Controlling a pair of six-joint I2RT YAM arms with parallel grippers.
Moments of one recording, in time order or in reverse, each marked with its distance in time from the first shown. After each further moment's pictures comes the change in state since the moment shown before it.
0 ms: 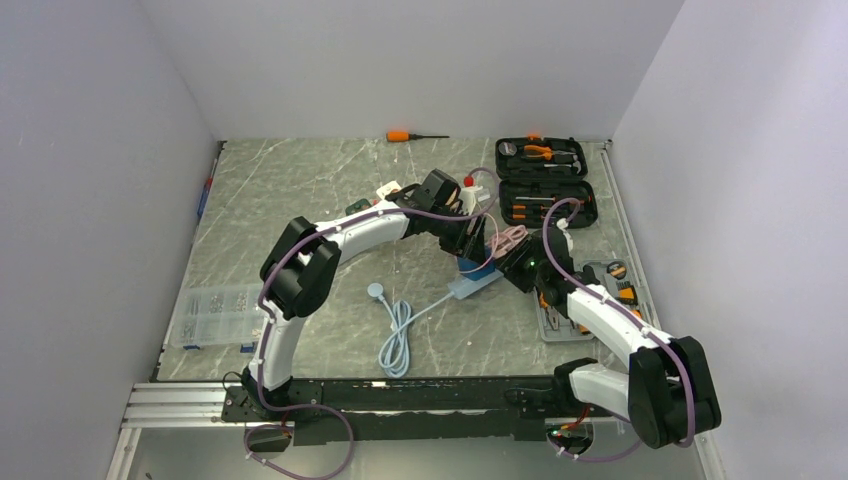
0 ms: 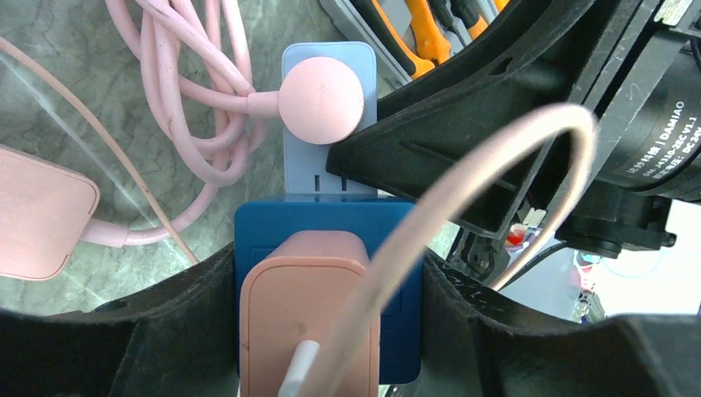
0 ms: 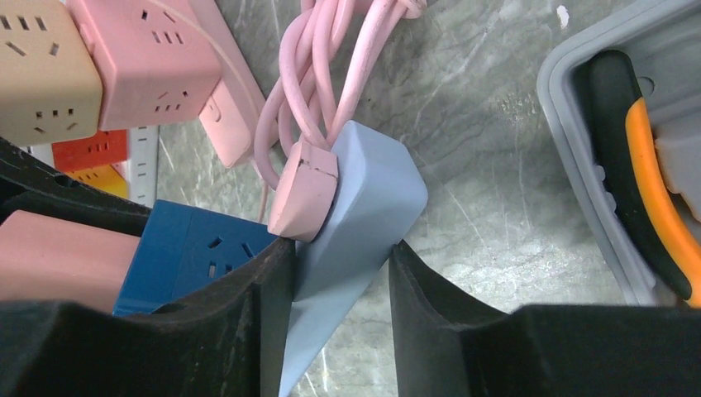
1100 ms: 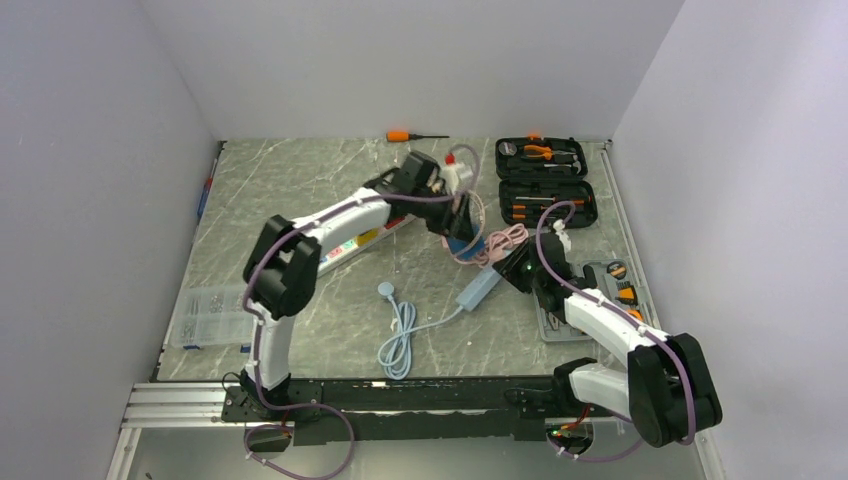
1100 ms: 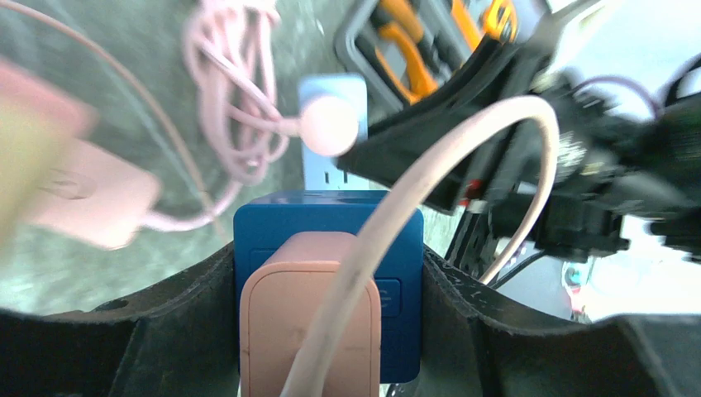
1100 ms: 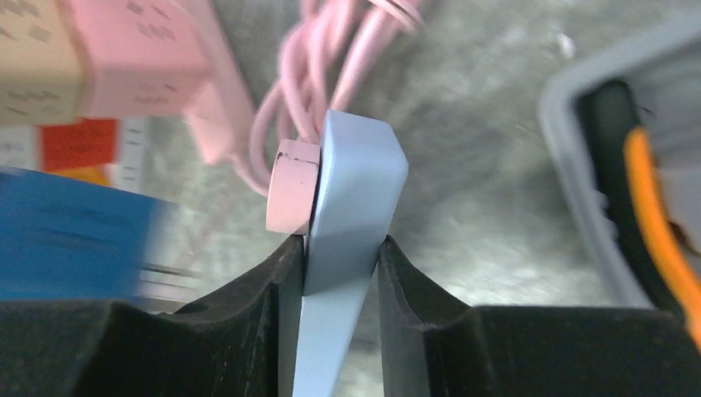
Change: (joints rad) left arm 0.060 -0.035 0.000 0.000 0.014 -0.007; right arm 0.018 0.005 -0.032 0.117 0.053 -0.015
